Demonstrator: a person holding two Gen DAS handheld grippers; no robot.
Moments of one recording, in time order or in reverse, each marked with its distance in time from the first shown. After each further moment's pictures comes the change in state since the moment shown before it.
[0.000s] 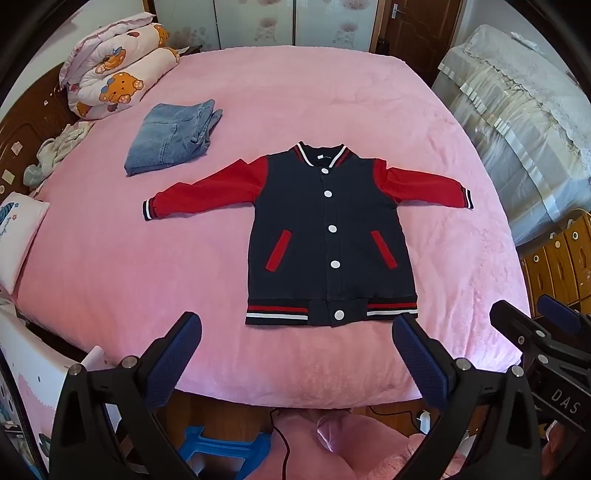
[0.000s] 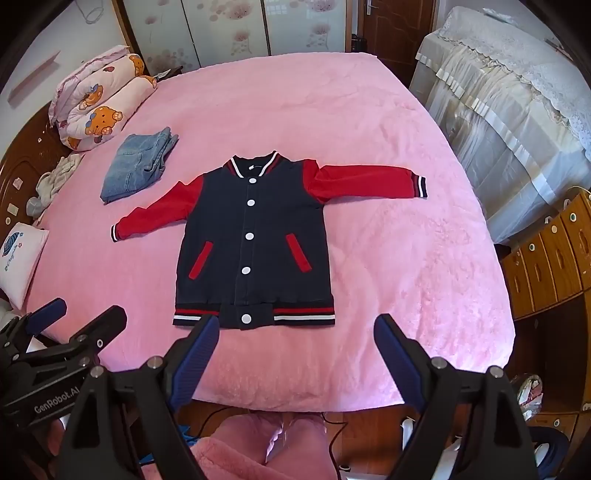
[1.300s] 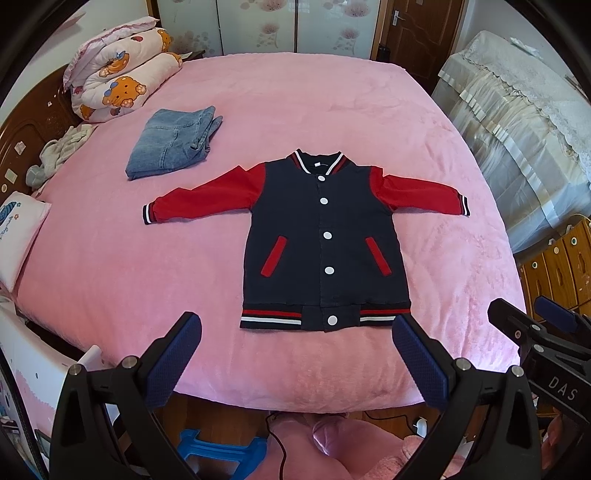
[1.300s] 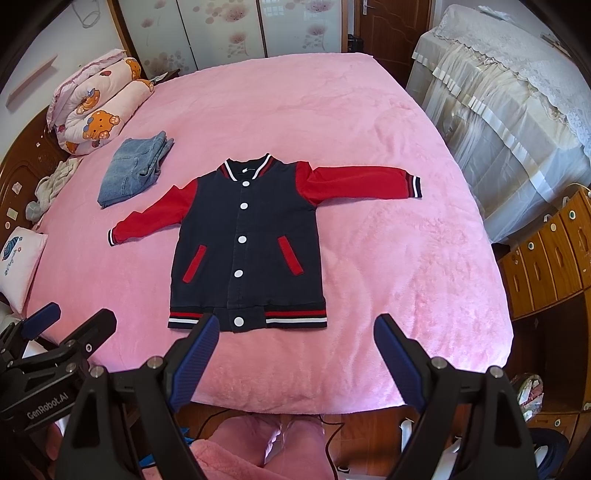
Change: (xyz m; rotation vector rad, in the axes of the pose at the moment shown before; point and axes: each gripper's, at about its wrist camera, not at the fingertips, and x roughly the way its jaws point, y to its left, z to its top) left arm -0.005 -0.003 0.001 -0.013 -0.026 -0.003; right arm -0.004 -0.015 0.004 -0.002 -0.006 -0.002
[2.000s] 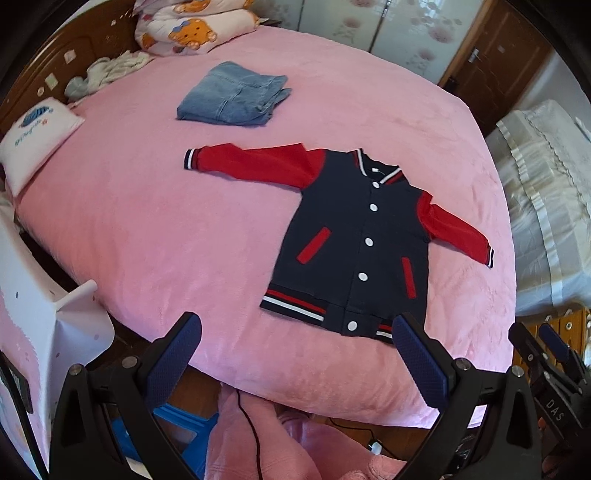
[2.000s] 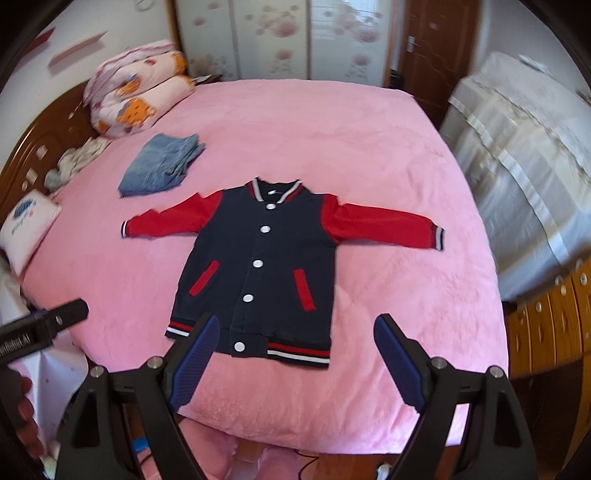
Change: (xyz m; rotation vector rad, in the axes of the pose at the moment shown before) left arm 0.015 0.076 -0.016 -0.335 0.052 0.010; right arm 0.015 0.026 0.014 -0.195 -0.111 0.039
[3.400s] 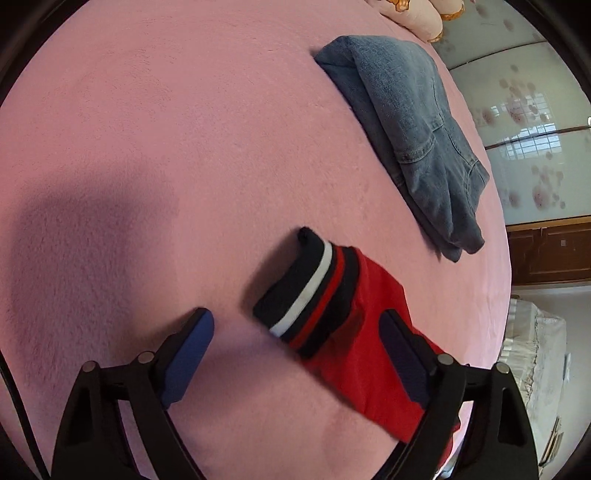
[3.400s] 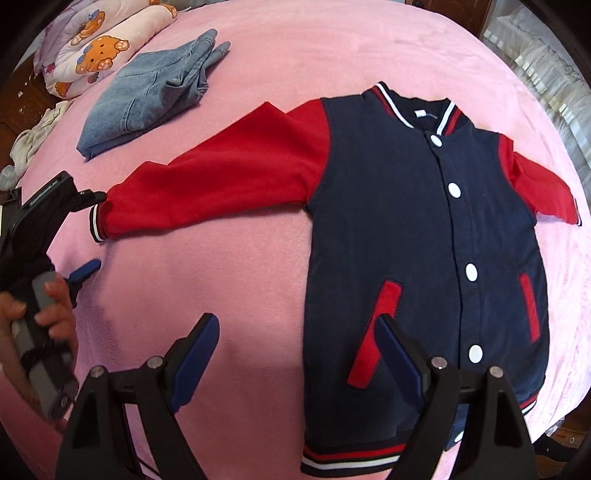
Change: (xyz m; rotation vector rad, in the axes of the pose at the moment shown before) left arm 0.365 0.260 0.236 -0.646 0.042 -0.245; right arm 0.294 0.233 0.067 0.141 0.304 -0.001
